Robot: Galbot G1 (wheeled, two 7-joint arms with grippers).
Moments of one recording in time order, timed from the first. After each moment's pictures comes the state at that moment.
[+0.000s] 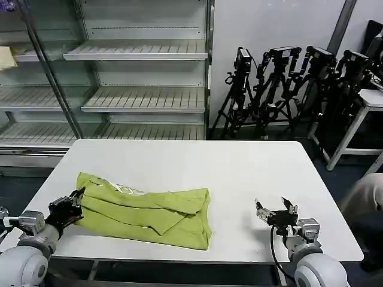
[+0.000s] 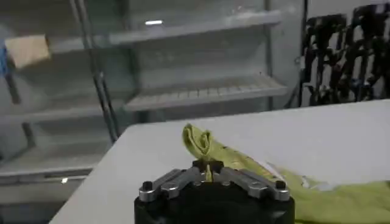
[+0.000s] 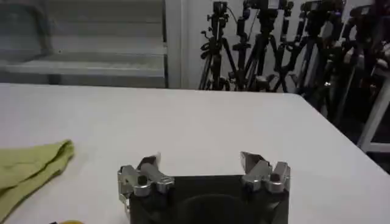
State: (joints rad) left arm 1.40 -1.05 -0.83 -2.13 -0.47 0.58 0.04; right arm -1.37 1.11 0.50 2.17 0.49 -0.58 0.24
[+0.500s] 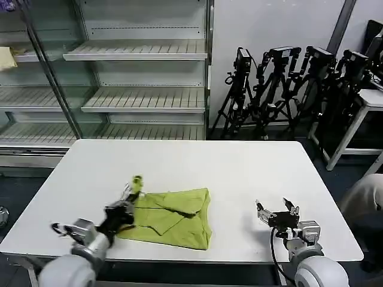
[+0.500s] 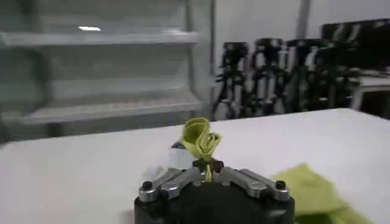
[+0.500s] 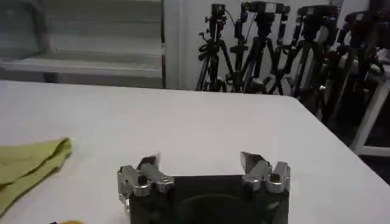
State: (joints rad) left arm 1.37 -1.19 -0.48 -2.23 -0.36 0.57 0.06; right arm -1.39 1.12 0.52 2.19 0.46 -0.58 0.24
